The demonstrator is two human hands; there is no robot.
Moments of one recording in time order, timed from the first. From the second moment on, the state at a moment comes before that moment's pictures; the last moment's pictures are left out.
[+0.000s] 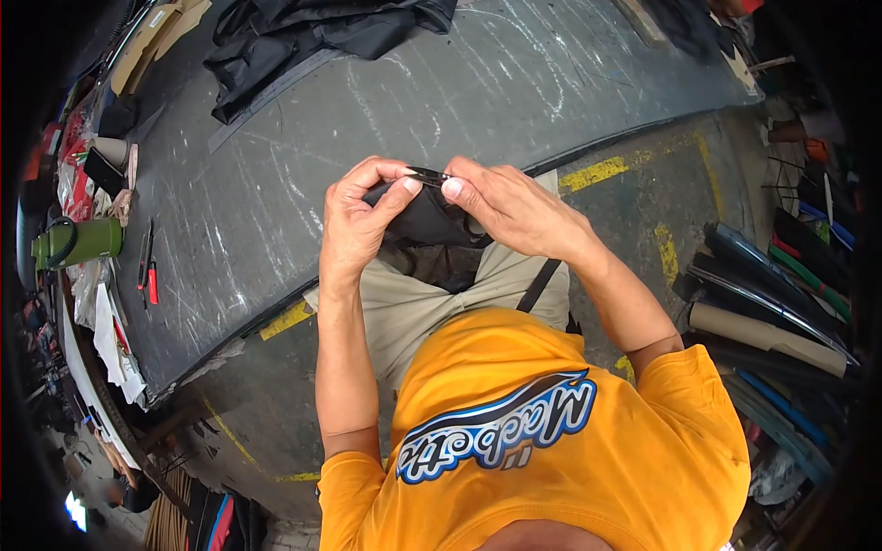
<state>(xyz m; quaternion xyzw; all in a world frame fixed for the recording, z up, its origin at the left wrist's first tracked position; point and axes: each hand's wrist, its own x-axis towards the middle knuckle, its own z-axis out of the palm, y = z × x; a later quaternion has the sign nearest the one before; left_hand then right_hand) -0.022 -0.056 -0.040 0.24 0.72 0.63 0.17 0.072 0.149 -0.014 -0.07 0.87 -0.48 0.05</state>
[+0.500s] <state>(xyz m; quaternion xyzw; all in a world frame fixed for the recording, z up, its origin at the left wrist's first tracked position) -0.021 -0.057 -0.037 0.25 0.72 0.63 0.17 0.073 0.148 -0.020 -0.07 0.88 -0.47 0.03</state>
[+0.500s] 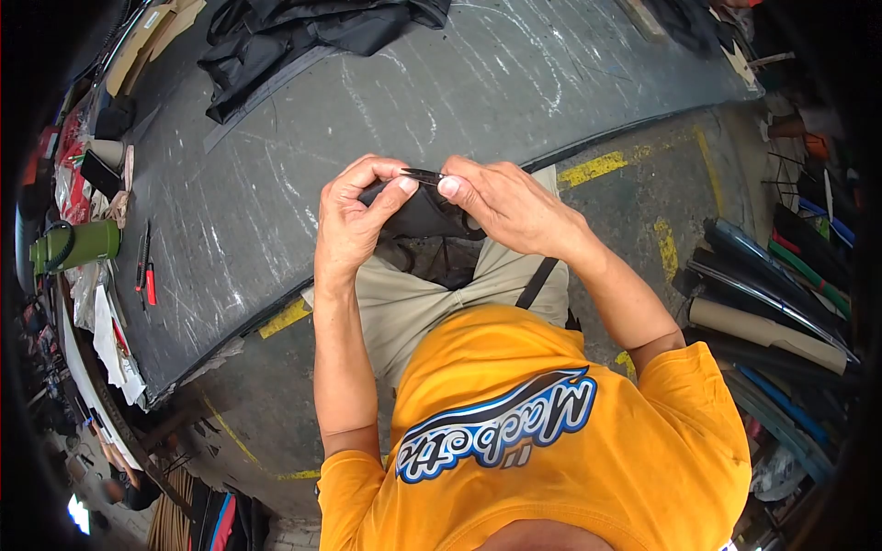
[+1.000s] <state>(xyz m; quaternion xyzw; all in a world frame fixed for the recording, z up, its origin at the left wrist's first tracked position) -0.022 -0.055 -0.035 0.27 0.73 0.60 0.18 0.052 0.229 0.010 0.14 0.93 -0.33 -0.09</state>
